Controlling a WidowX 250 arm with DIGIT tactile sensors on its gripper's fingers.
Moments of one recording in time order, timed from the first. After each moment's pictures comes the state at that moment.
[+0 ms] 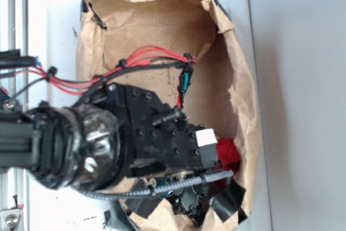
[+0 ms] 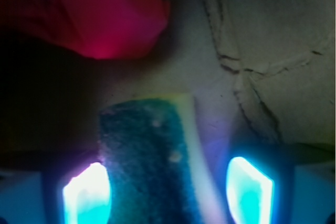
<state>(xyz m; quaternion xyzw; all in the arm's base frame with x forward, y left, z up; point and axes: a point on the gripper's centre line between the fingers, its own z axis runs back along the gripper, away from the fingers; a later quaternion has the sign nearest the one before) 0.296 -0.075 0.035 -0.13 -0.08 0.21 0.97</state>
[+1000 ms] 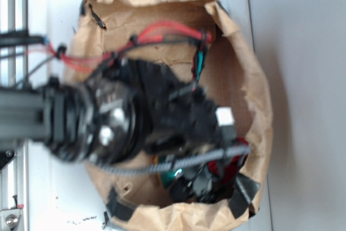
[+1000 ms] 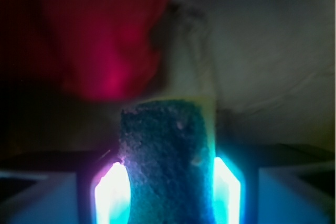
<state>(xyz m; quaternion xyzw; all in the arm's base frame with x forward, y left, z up) 0.318 -0.024 0.059 -0.12 -0.08 0.23 0.96</state>
